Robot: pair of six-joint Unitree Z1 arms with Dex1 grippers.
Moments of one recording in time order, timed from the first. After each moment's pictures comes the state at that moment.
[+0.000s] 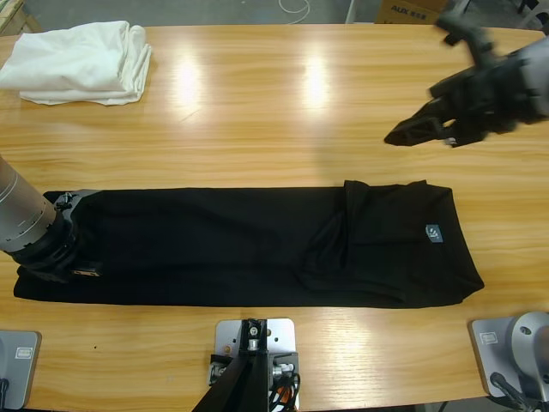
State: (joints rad) arm 0 -0.71 1.76 -0.91 0.85 -0.18 -0.54; arm 1 0.52 1.38 -1.02 0.61 0.25 0.00
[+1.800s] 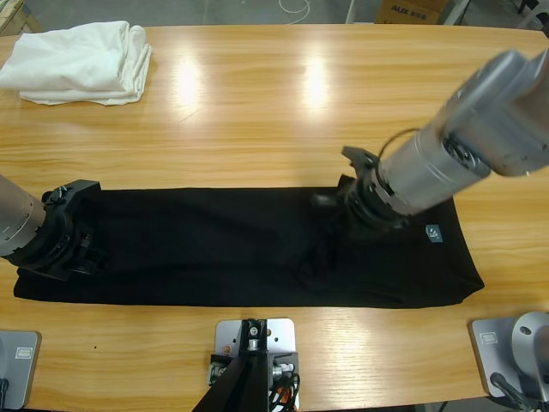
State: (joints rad) arm 0 -0.76 1.67 -0.89 0.80 -0.14 -0.54; arm 1 0.82 1.77 -1.04 0.60 0.29 0.76
